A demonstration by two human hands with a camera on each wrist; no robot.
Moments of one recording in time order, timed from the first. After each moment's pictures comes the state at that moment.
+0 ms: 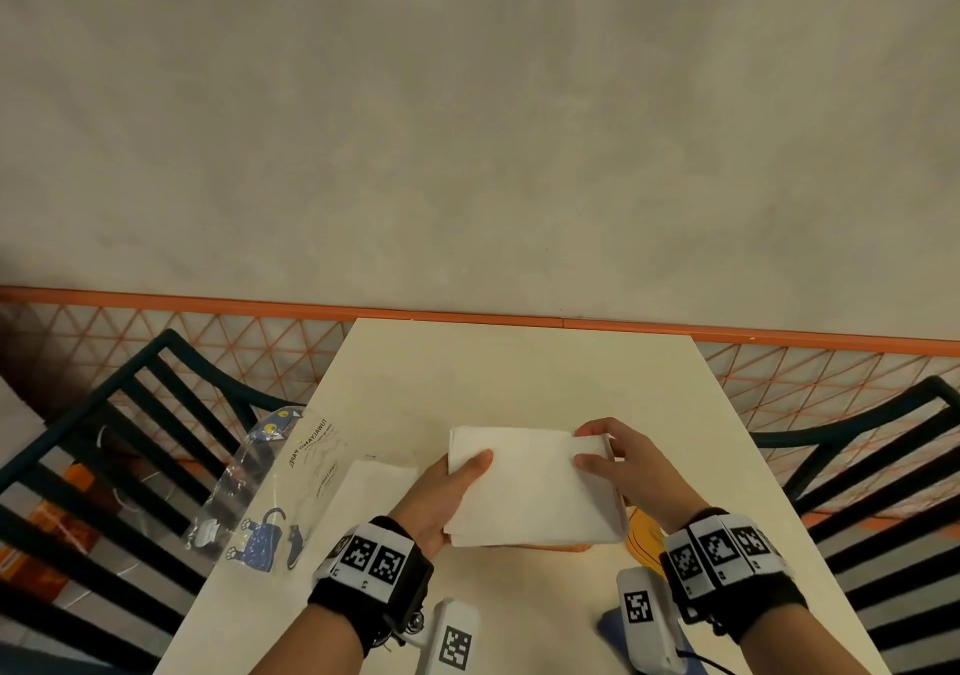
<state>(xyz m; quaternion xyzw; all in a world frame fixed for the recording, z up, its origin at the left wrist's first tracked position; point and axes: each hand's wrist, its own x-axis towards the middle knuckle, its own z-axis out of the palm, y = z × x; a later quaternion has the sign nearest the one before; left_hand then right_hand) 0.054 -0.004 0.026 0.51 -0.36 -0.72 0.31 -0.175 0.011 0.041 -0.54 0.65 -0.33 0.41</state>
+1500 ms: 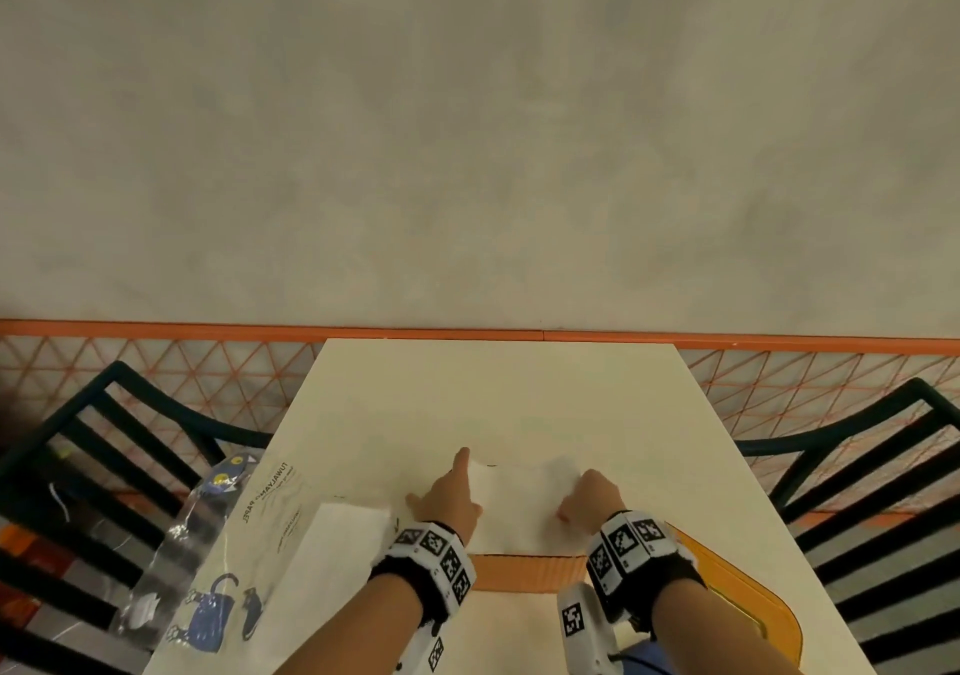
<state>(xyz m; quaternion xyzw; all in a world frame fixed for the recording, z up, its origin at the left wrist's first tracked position) 0.003 -0.075 -0.019 0.68 -0.68 -0.28 0.03 -0.160 -0.051 -0.001 -0.43 0.83 -0.09 0.35</state>
